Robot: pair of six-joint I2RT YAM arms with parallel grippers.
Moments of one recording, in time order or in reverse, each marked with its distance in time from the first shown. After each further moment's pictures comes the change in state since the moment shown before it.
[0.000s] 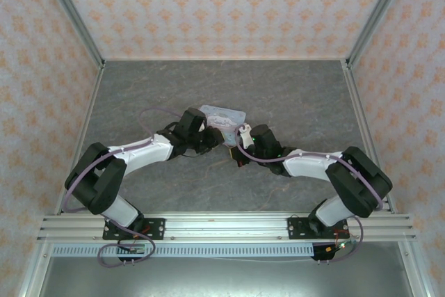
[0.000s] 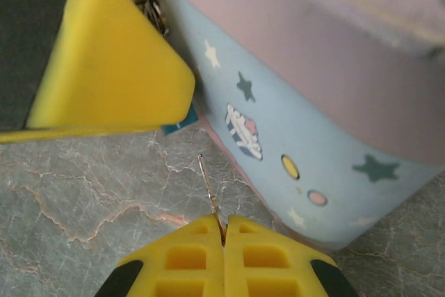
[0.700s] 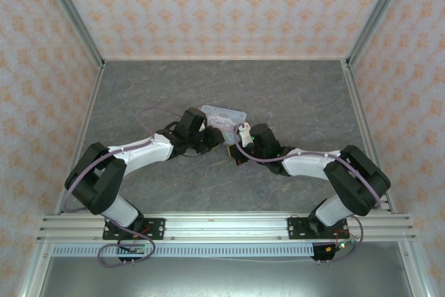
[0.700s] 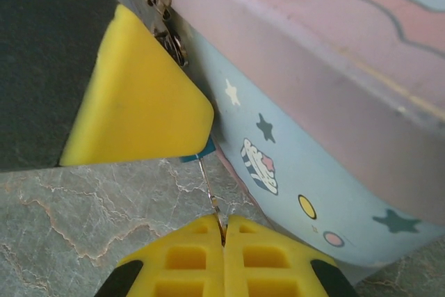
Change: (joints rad) left arm 0.000 0.000 0.008 -0.007 0.000 0.000; right arm 0.000 0.011 0.003 0.056 -0.013 0.004
